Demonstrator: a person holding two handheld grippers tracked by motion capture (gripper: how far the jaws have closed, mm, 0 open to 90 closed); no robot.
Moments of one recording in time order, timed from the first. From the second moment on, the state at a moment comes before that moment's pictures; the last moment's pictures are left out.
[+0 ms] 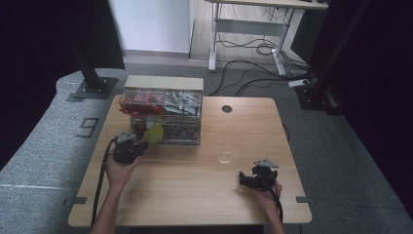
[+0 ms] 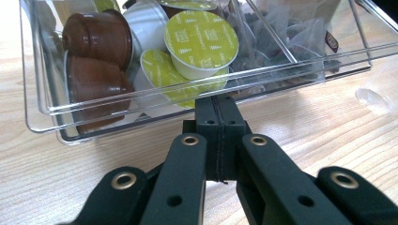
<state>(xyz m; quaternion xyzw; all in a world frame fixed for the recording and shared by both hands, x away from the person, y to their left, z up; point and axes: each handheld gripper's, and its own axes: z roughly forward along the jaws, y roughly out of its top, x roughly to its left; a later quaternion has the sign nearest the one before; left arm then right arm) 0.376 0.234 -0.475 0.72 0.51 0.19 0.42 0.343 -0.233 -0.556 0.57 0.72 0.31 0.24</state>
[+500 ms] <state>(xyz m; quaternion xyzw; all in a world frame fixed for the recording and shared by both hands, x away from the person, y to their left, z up) 0.379 0.236 -0.470 0.72 0.51 0.18 0.42 0.341 -0.233 -0.555 0.57 0.72 0.32 0.24</state>
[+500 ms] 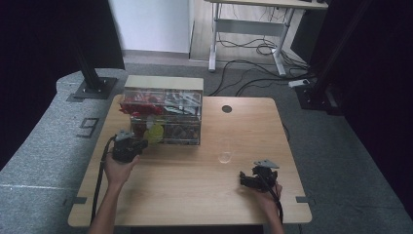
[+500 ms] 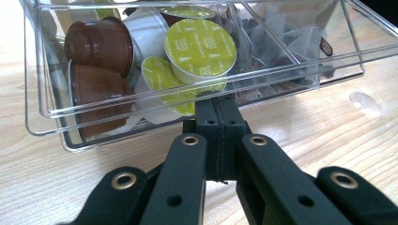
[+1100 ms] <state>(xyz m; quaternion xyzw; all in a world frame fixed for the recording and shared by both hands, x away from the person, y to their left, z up) 0.381 0.241 -0.441 0.72 0.51 0.18 0.44 0.339 -0.235 -0.555 0.58 0.71 0.31 0.25</state>
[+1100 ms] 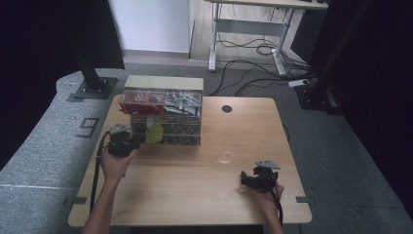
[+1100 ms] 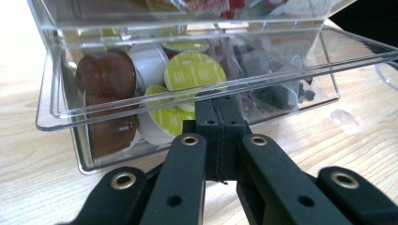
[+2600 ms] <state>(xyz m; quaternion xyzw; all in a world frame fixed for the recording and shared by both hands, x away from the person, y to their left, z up) 0.402 0.238 -0.398 0.71 0.51 0.19 0.45 0.338 -0.234 -0.555 0.58 0.70 0.31 0.25</state>
